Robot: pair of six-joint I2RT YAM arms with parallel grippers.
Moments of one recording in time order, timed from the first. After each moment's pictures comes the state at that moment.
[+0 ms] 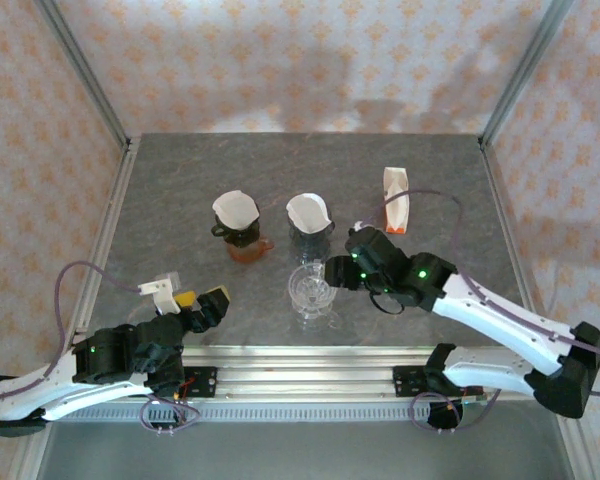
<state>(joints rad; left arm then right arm) -1.20 0.11 0.46 -0.90 -0.76 -1.07 0.91 1.05 0.97 -0.77 0.12 0.79</state>
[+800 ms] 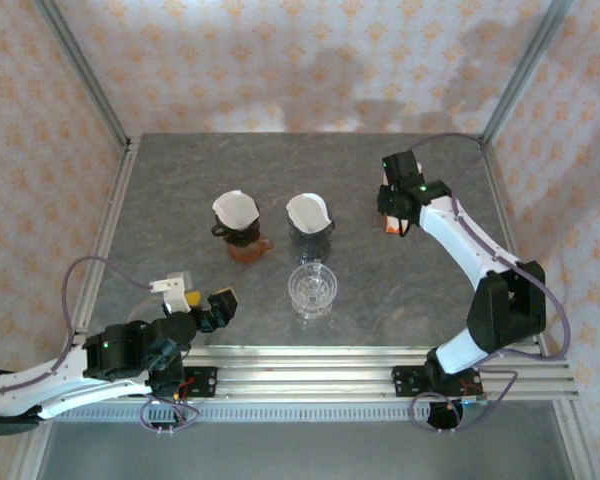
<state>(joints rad) -1.20 0.23 0.46 -0.86 -0.74 -1.06 0.30 1.55 1.29 -0.72 0.23 0.44</state>
